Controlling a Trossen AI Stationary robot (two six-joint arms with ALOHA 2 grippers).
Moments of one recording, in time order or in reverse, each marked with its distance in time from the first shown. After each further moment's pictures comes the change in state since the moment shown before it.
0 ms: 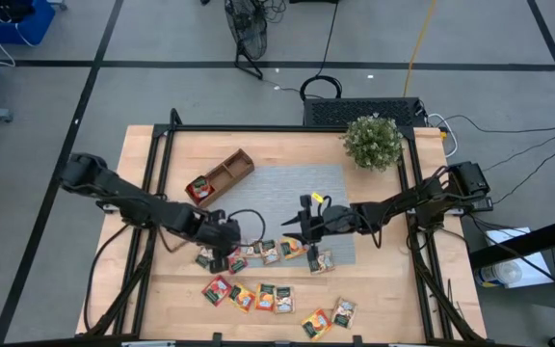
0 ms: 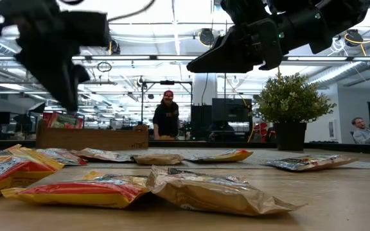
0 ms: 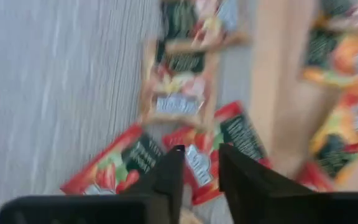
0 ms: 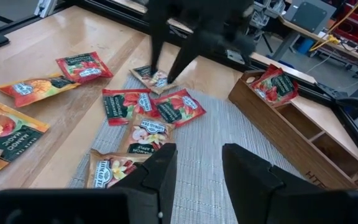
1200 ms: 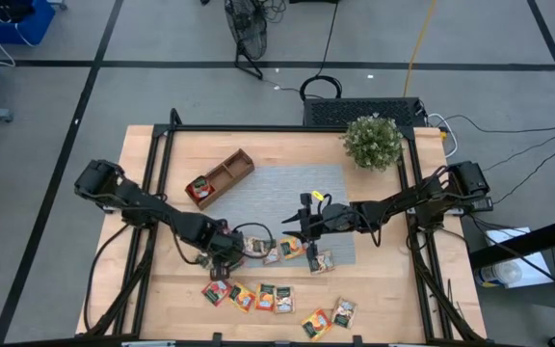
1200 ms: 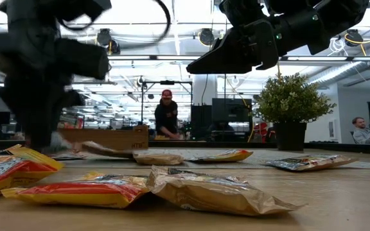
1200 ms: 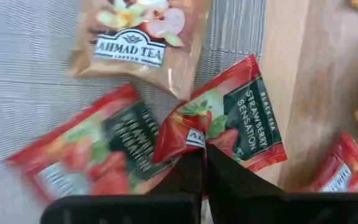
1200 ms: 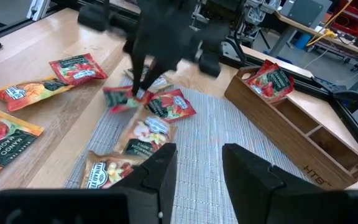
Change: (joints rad) left arm -0.014 0.149 0.026 -0.030 0.080 0.021; right arm -0.011 0.000 0.000 0.000 -0.001 0.027
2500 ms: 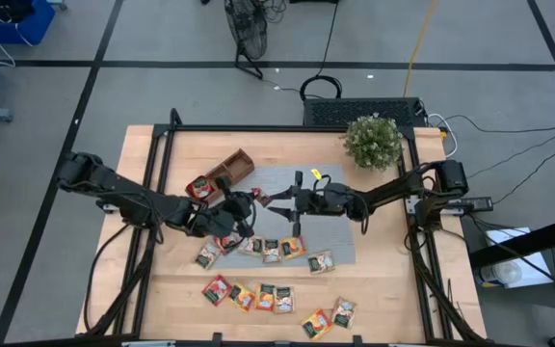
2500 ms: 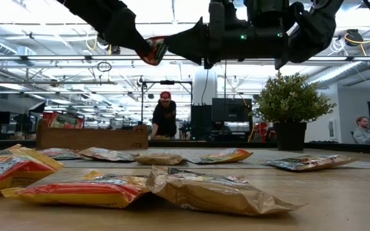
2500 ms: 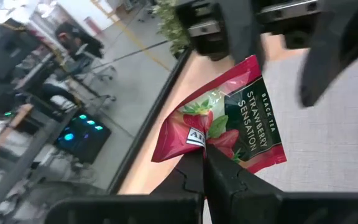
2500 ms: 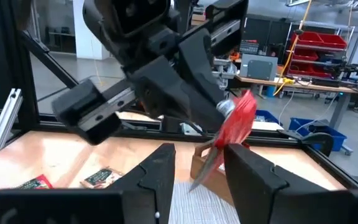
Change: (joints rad) left arm 0.076 -0.198 0.003 0.490 -0.904 0.595; right arm -0.158 0.143 0.039 0.476 -0.108 0.167
